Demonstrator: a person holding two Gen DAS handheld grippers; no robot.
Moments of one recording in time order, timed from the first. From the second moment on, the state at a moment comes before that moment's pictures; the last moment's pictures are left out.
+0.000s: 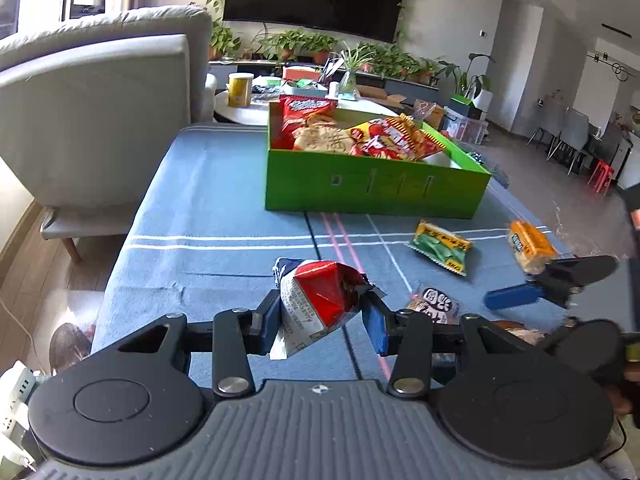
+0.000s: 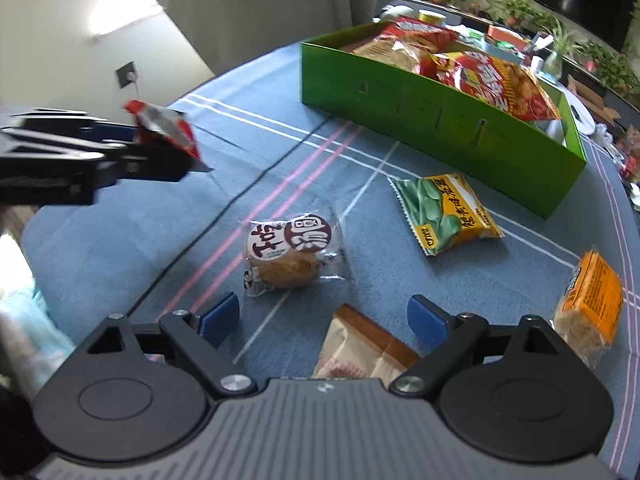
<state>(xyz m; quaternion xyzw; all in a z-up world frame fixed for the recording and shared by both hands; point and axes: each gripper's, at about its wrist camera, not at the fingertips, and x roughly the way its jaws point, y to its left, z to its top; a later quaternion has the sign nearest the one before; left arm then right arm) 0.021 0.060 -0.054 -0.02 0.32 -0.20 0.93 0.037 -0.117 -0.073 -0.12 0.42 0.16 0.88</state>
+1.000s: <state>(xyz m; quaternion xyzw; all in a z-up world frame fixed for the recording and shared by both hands) 0.032 0.058 -0.048 -0.02 0.32 -0.19 0.93 0.078 -0.123 -0.069 -0.03 0.39 0.14 0.91</state>
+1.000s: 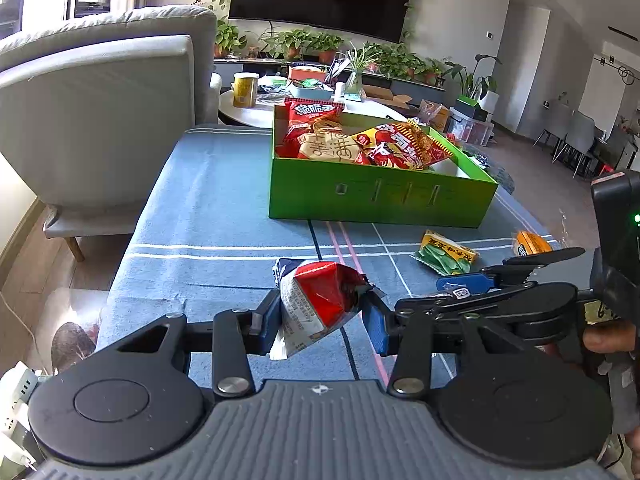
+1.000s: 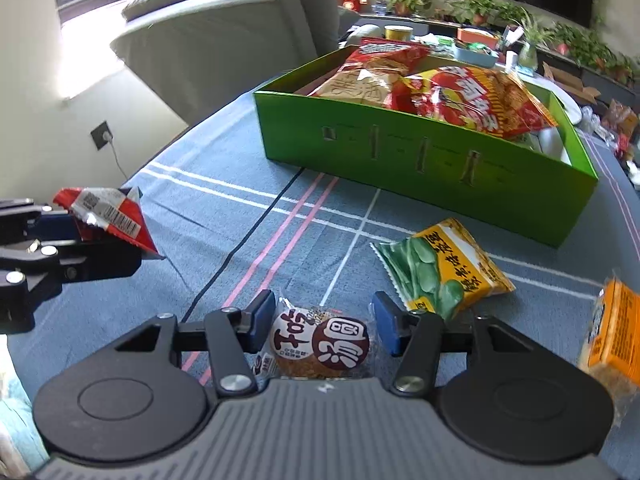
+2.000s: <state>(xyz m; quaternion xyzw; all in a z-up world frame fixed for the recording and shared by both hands) 0.063 0.012 -0.013 -0.01 0.29 -0.21 0.93 0.068 -0.196 -0.004 0.09 0.29 0.11 0.95</state>
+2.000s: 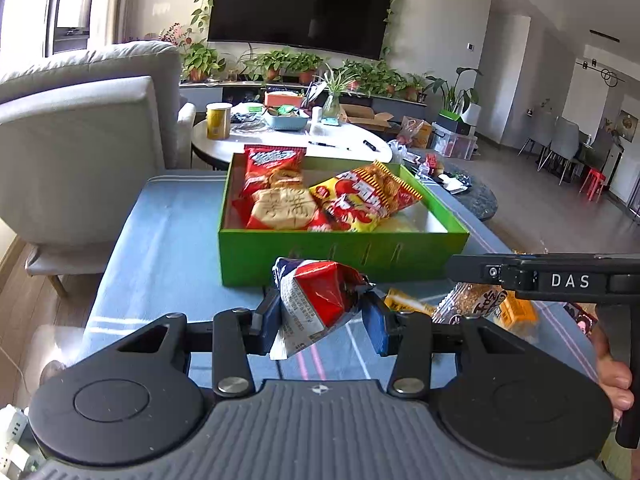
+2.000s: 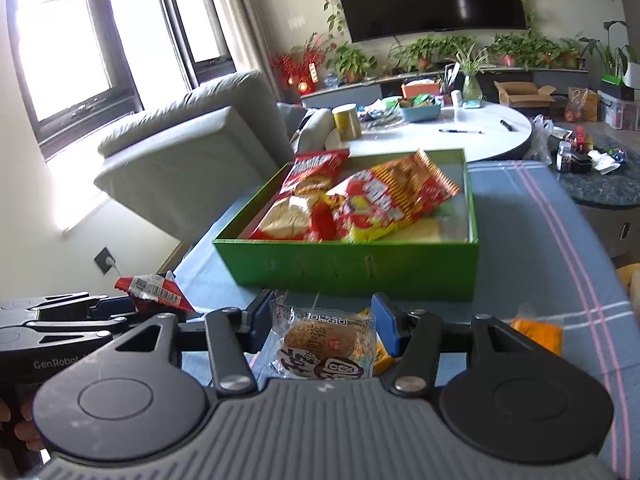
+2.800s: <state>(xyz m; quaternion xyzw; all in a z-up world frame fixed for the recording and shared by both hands) 0.141 -0.050 -0.004 0.00 0.29 -0.24 0.93 0.122 -0.227 0.018 0.10 0.25 0.08 0.96</state>
